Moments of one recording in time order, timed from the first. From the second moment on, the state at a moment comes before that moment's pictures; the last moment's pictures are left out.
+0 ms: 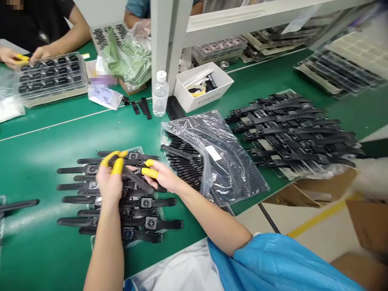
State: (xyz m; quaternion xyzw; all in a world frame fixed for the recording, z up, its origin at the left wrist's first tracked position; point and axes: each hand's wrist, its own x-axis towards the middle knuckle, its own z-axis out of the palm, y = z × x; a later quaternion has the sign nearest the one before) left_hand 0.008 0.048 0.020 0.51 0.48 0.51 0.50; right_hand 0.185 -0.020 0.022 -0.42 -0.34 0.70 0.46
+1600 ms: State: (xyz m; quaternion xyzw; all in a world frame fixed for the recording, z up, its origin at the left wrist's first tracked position) left_hand 0.013 0.019 0.014 0.81 0.33 0.33 0.35; right_hand 0.185 -0.027 0.009 -0.46 -0.39 0.60 0.53
